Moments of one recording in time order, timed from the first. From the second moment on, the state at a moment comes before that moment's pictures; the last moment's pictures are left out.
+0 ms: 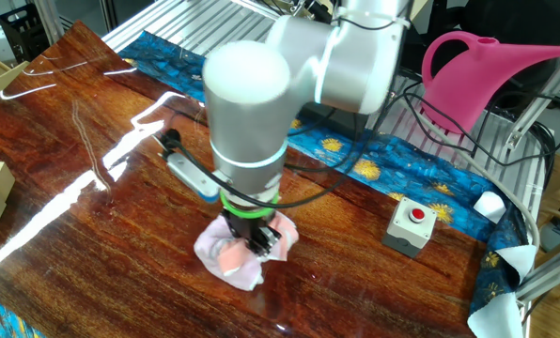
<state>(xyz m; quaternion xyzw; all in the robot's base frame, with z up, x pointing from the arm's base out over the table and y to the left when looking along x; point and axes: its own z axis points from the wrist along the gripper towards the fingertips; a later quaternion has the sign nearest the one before) 0.572 0.075 0.019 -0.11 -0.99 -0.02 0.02</state>
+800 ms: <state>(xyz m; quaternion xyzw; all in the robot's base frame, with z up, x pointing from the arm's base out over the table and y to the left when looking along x) 0.565 0.126 0.020 -0.15 -0.99 -0.01 0.01</state>
